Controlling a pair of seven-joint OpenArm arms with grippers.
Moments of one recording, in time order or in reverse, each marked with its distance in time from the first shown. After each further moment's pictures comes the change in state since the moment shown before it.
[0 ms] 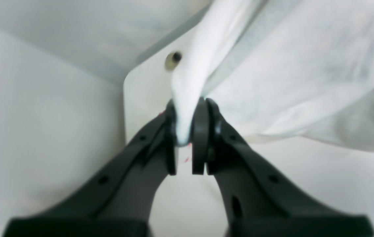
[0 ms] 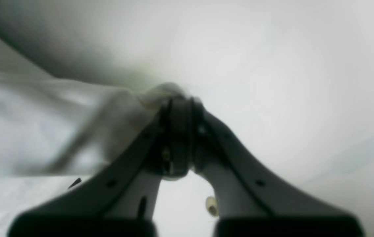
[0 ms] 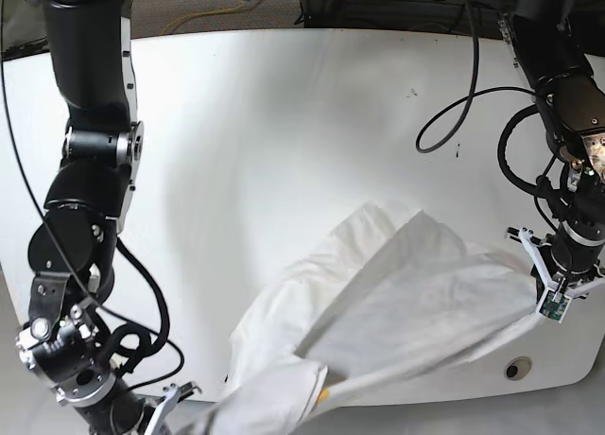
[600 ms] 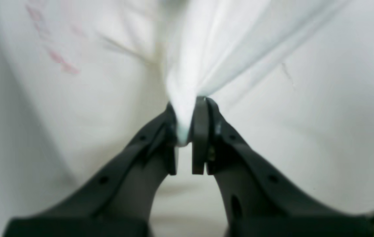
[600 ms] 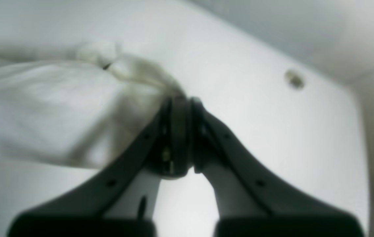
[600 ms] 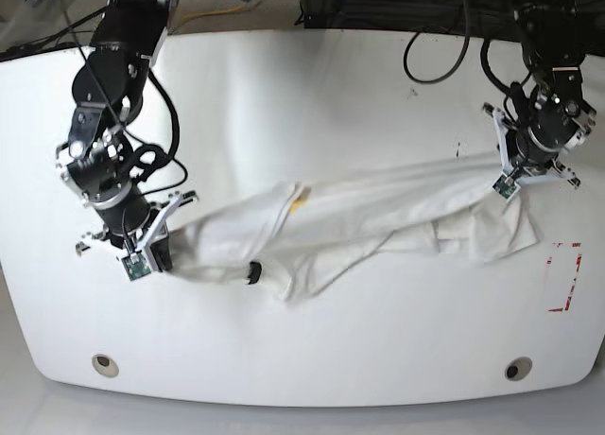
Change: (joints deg) left arm 25.7 0.9 0.0 0.1 -1.2 -6.7 6.2; right arm -44.9 -4.5 15.3 16.3 0.3 0.6 -0.6
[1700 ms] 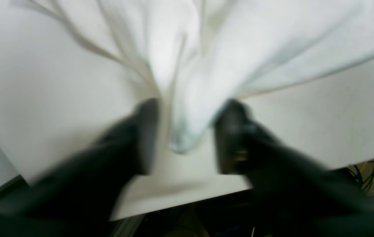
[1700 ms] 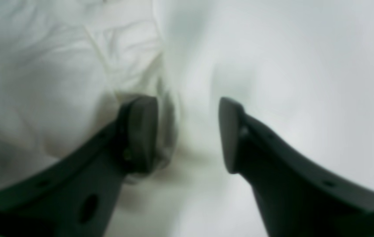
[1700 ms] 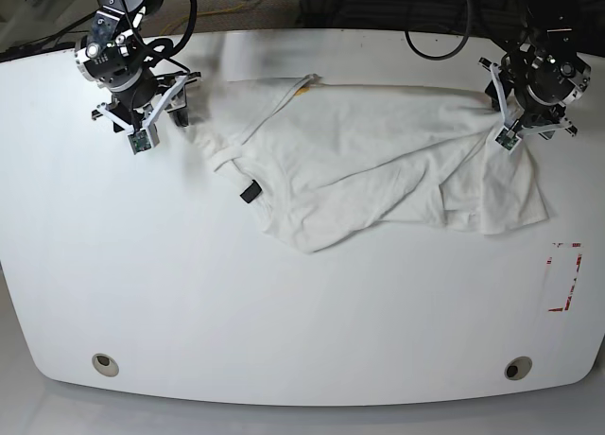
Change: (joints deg) left arm 11.1 3.0 -5.2 -0.3 0.9 0.1 -3.7; right arm -24.0 -10.2 13.6 -0.2 -0.7 7.9 0.7
